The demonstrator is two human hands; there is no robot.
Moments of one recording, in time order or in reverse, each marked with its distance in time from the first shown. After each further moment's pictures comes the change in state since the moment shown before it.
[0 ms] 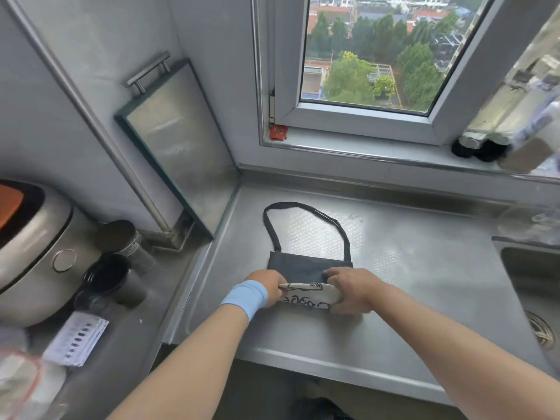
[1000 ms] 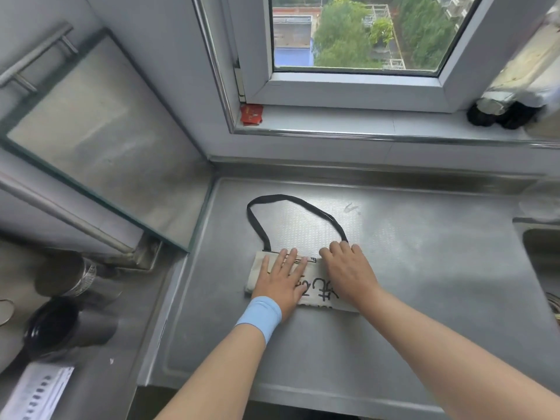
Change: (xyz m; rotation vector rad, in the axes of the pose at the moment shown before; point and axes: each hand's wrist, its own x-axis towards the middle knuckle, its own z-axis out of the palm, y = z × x) left_hand 0.091 0.026 0.037 0.317 0.209 0.103; right_hand 0.063 0.042 0.019 -0.191 0.291 0.260
